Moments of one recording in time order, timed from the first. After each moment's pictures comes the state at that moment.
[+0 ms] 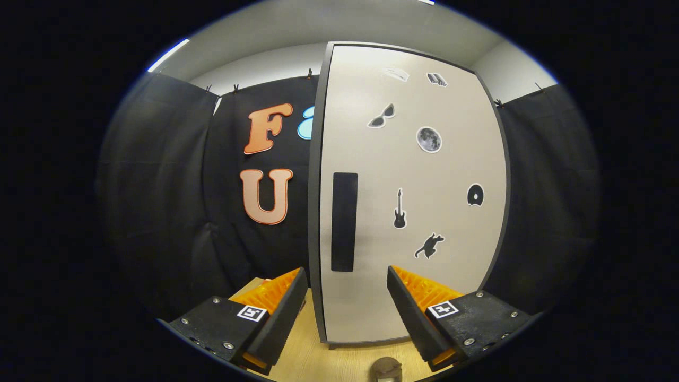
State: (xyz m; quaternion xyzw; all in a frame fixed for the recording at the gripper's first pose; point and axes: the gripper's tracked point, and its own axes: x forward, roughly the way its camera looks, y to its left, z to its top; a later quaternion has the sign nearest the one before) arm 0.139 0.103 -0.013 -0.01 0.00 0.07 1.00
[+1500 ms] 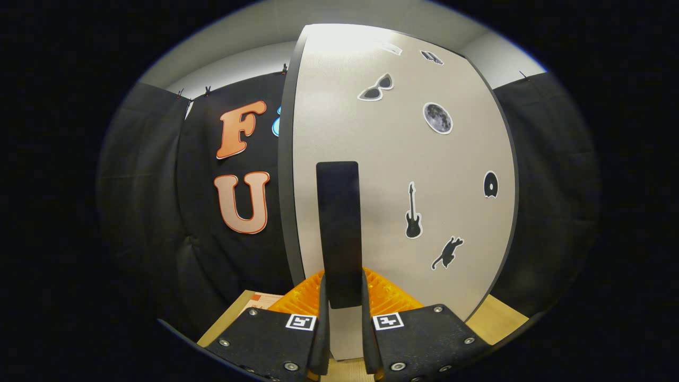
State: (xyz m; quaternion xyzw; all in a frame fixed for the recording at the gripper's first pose) arm 0.200 0.107 -0.011 0.03 0.01 0.02 1.00
